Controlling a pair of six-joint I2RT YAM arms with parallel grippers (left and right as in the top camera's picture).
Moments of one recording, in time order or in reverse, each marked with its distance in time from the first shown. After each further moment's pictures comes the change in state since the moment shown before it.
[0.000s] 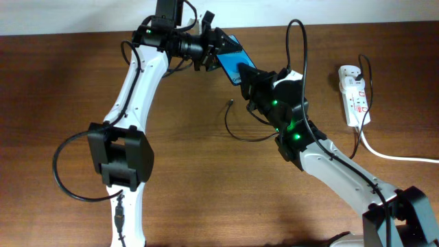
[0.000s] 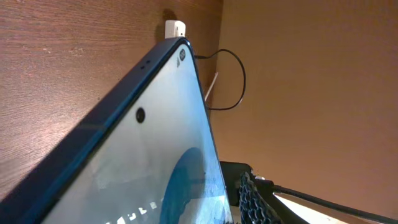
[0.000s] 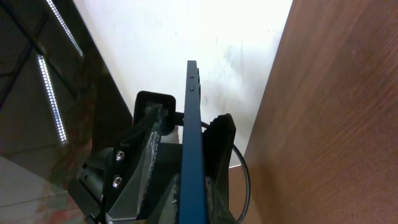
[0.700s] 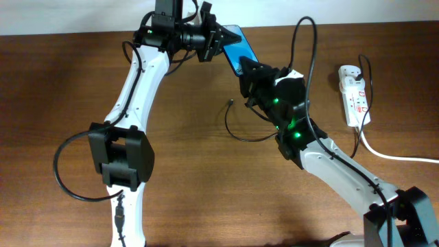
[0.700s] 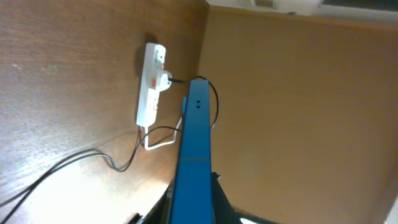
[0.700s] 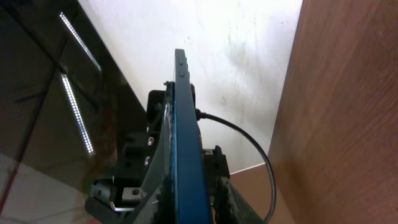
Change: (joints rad) left arm -0.002 0.000 -0.002 0.216 -0.026 -0.292; right arm -0.002 0.000 0.020 0.019 0.013 0.122
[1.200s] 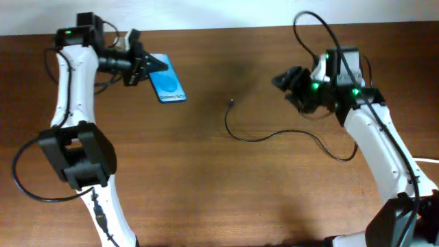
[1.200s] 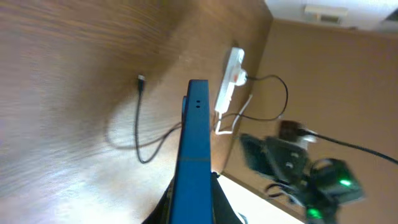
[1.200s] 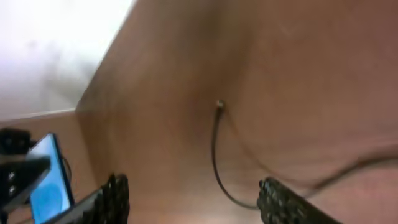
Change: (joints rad) left arm 0.369 0.000 0.001 -0.749 -0.007 0.769; right arm -0.361 0.058 0.390 -1.095 -0.435 -1.040
